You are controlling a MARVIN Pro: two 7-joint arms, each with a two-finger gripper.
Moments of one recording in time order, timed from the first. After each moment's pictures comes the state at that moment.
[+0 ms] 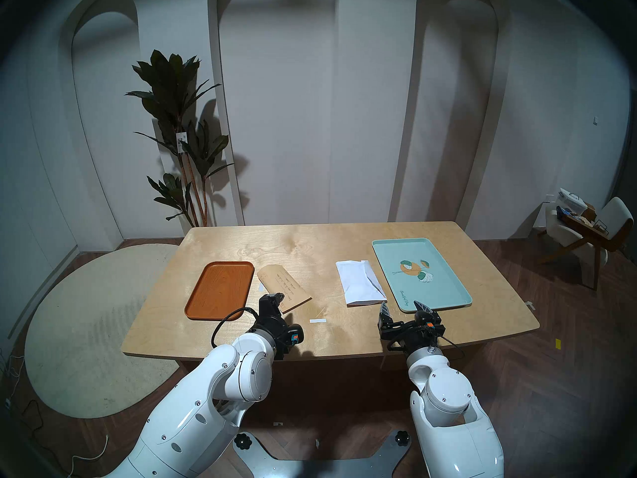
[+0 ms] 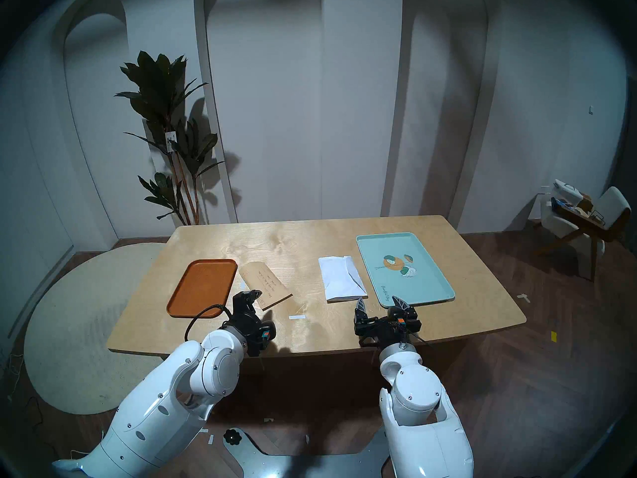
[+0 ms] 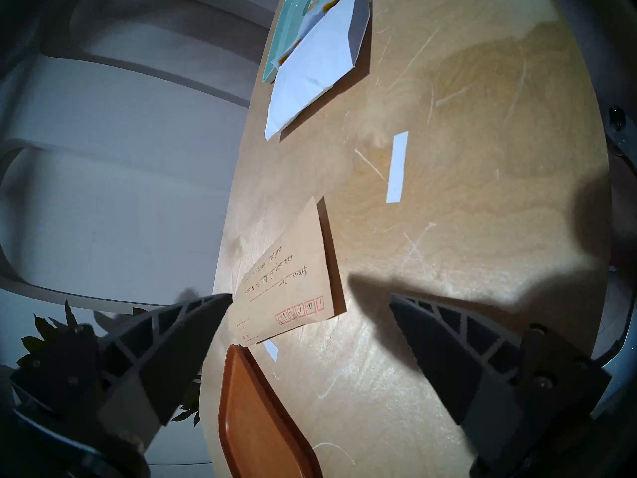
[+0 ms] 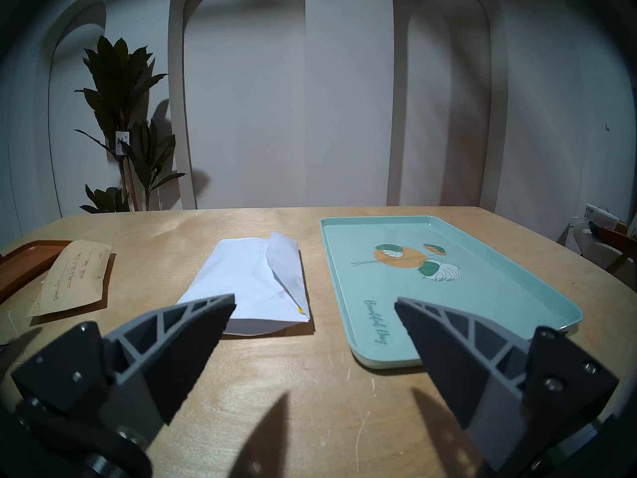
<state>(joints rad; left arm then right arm) 1.68 -1.17 -1.14 -1.85 0.98 0.39 -0.38 -1.90 -1.56 1.55 -1.77 0.01 0.00 -0.01</state>
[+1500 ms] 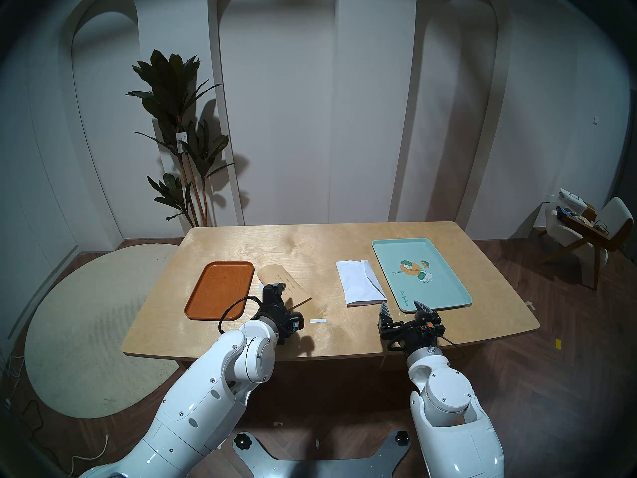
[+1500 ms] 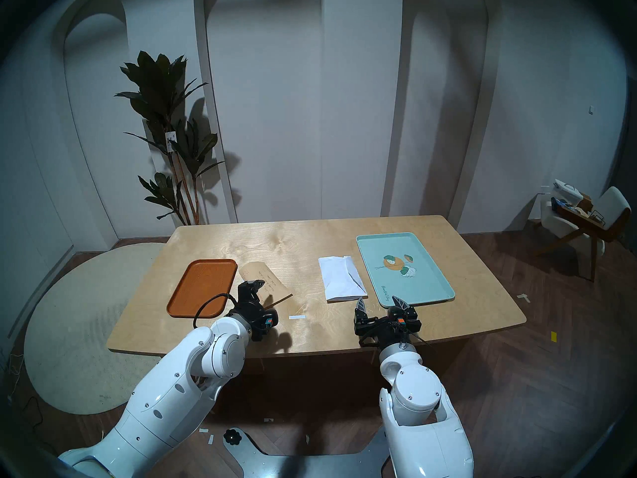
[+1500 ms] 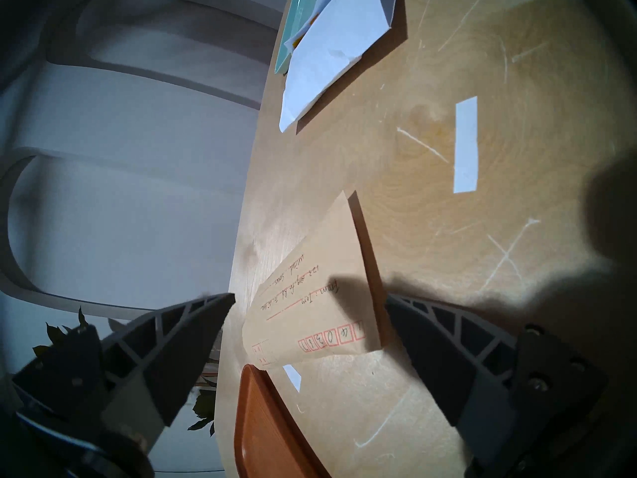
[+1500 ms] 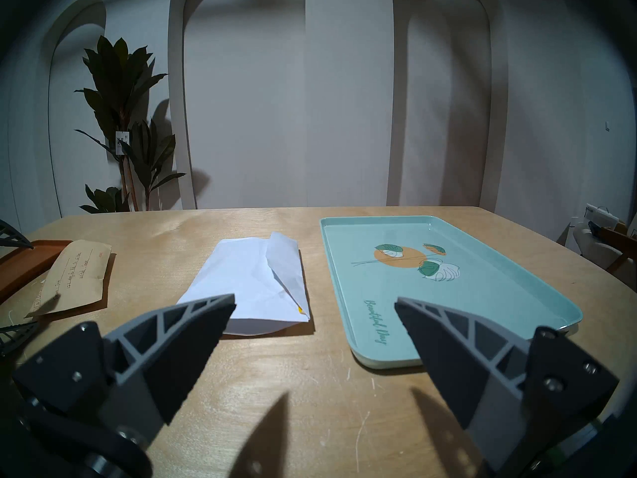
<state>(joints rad) 1.56 -1.23 -1.14 -1.65 1.00 0.29 -0.31 -1.90 -1.56 1.55 -1.77 0.01 0.00 -0.01</state>
